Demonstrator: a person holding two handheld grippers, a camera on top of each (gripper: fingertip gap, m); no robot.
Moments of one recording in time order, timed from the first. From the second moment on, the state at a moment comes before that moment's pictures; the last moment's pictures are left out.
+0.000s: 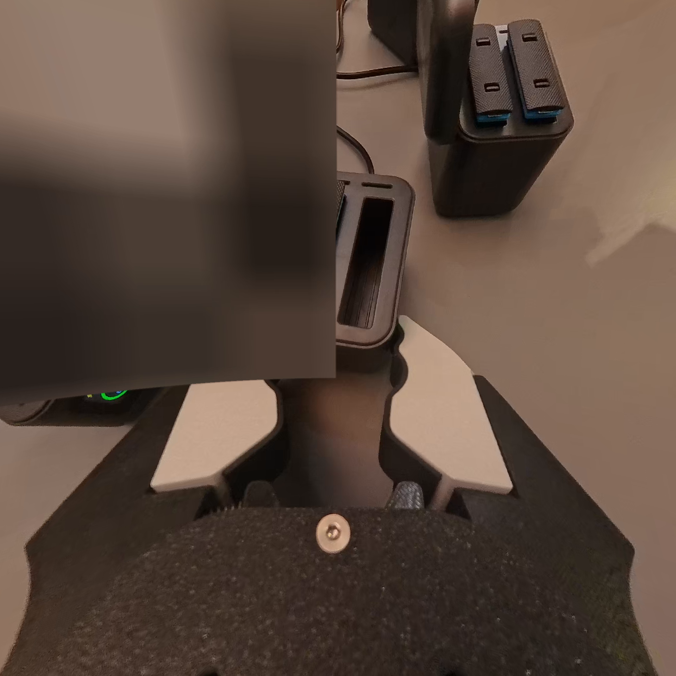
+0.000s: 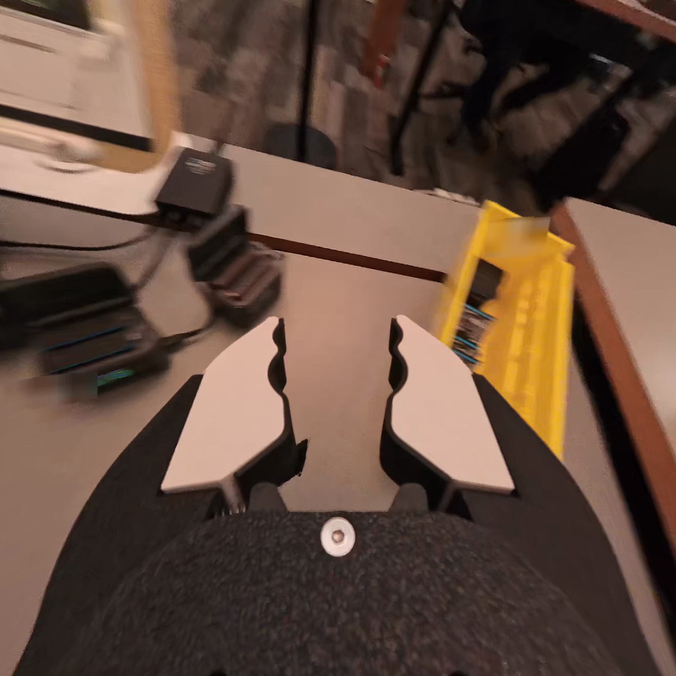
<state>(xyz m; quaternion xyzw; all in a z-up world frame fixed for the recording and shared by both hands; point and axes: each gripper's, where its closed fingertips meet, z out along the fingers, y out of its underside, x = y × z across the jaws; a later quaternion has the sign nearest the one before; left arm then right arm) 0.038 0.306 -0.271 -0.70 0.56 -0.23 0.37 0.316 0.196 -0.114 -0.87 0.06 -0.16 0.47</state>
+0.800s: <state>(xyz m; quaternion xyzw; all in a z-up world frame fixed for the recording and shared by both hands) 0.033 0.299 -0.271 -0.68 0.59 -0.25 0.36 0.045 0.298 -0.219 -0.88 -0.10 0.04 0.46</state>
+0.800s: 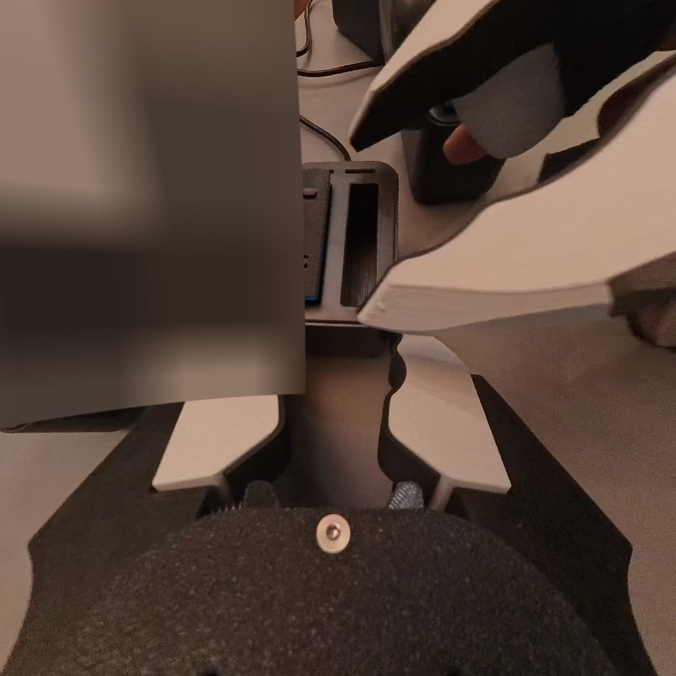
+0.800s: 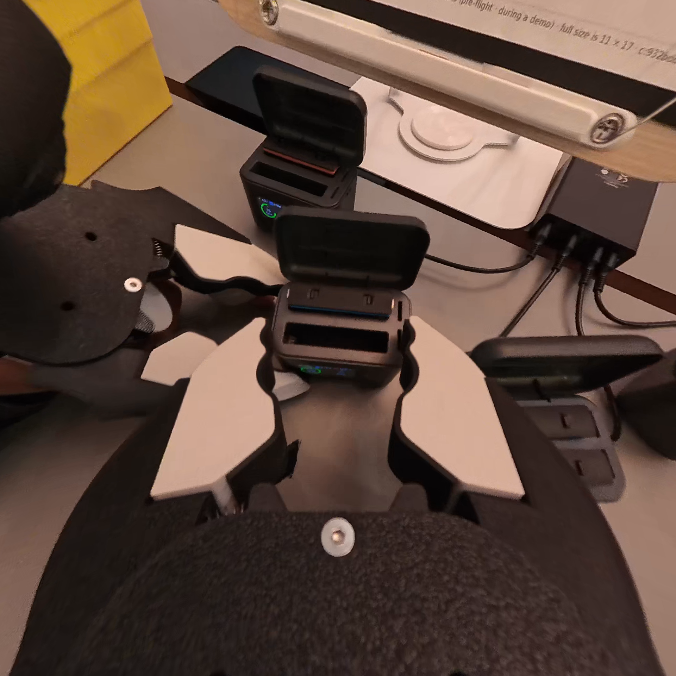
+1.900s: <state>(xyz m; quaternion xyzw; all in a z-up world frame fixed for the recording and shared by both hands) 0.034 0.299 -0.271 -0.68 0.58 -0.24 0.36 0.042 0.323 -0.225 -0.86 -0.09 0.04 0.50</state>
